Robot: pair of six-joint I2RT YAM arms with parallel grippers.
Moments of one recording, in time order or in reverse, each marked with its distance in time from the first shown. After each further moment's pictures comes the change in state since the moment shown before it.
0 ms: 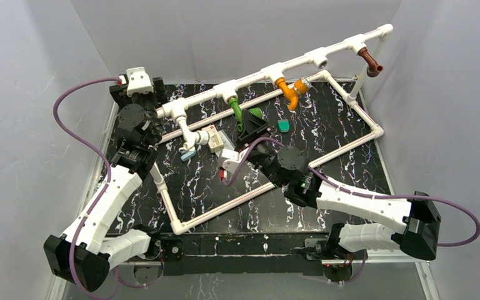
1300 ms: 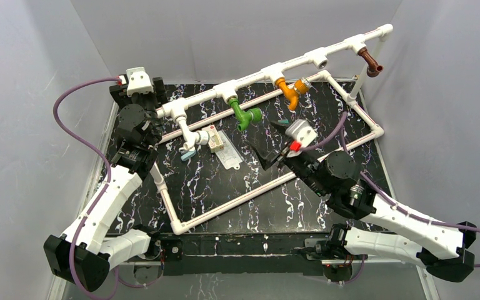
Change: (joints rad) left arm 0.000 0.000 0.000 0.000 0.000 0.000; right arm 0.006 -0.360 0.042 -0.391 -0.005 1.234
